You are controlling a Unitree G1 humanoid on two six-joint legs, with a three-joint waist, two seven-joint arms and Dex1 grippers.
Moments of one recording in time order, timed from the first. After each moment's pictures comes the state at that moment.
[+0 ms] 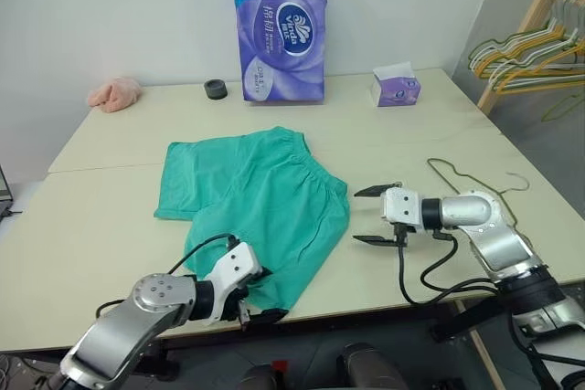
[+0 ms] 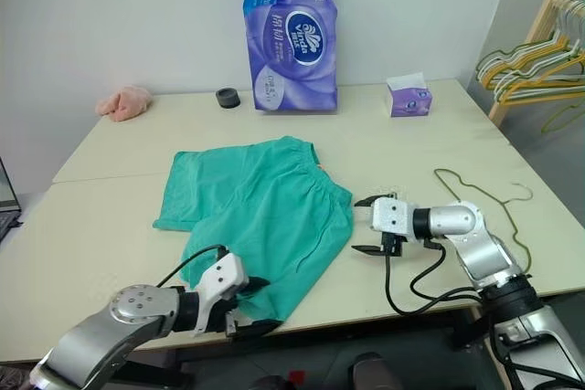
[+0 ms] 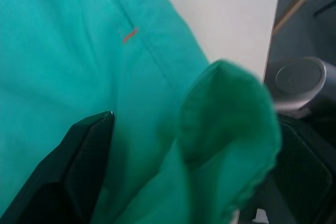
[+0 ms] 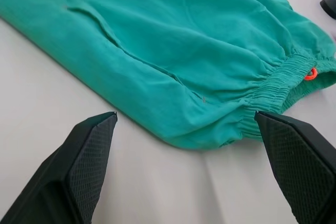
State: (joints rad) left arm 0.11 0.83 -0.14 -0.49 -0.42 0.65 -0.85; right arm -0.52 -0.62 0.32 0.19 -0.05 -0.18 1.06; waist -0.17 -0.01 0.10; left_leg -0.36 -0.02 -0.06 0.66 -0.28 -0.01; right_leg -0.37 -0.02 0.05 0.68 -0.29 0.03
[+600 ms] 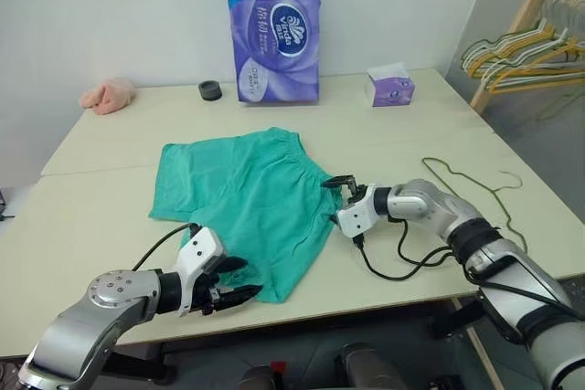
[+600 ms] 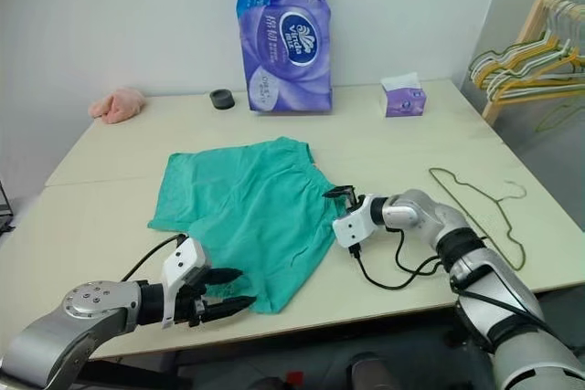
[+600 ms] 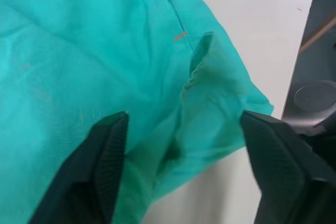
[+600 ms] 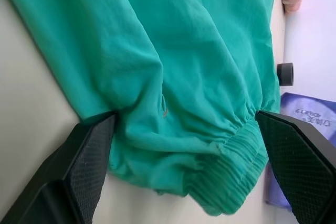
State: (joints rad) left arm 0.16 0.84 0.04 -0.48 -0.50 0.67 -0.87; right arm -0.89 -0.43 0.59 0.87 -0.66 -0.78 0.45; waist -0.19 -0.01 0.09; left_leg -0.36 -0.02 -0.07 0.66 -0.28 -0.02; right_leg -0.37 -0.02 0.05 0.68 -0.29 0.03
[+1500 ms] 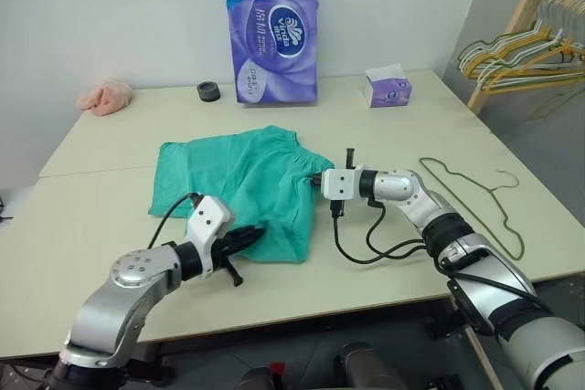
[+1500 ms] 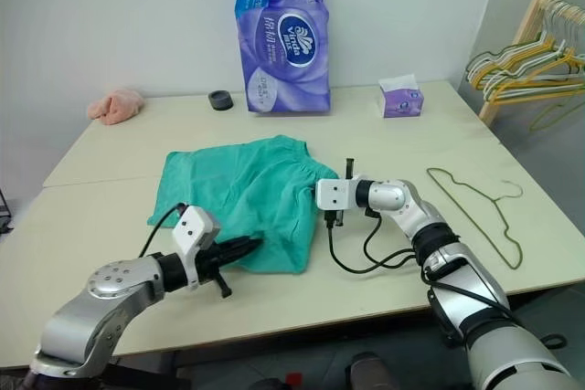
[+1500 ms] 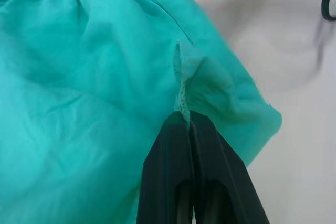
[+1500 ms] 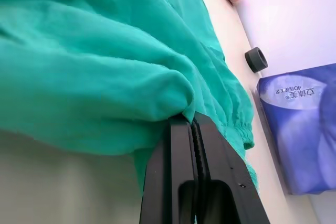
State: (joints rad) left arm -0.02 0.62 0.02 -0.43 -0.43 0.63 -0.70; right arm -0.90 -0.29 0.40 0.85 -0.30 -0.58 0.70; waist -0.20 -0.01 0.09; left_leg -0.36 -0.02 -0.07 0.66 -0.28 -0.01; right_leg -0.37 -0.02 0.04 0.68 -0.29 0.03
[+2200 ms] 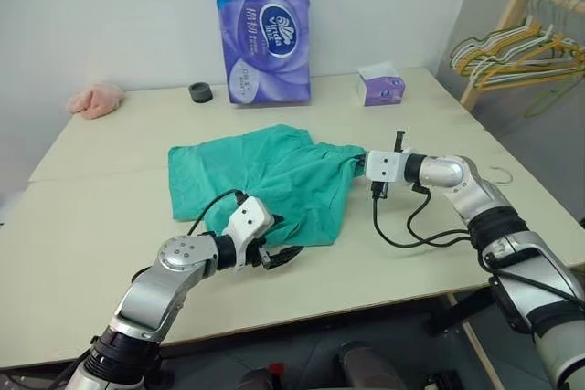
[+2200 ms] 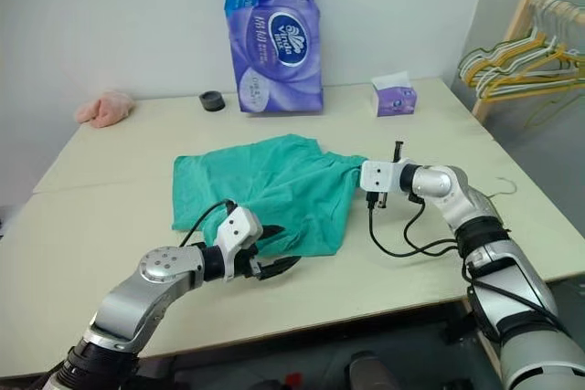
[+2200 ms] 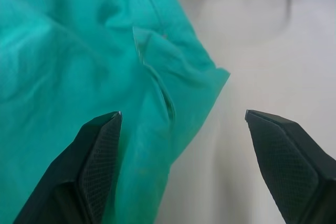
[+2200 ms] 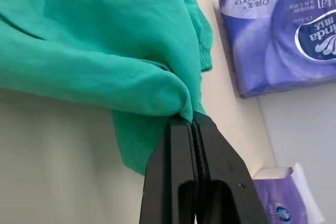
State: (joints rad) left arm -0.16 0.59 -0.21 -0.29 -0.28 0.51 -0.78; right arm -0.84 -0.52 0.35 0.73 -0.30 -0.48 0.71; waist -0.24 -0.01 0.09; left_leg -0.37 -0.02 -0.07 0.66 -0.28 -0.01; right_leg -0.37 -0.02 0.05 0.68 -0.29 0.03
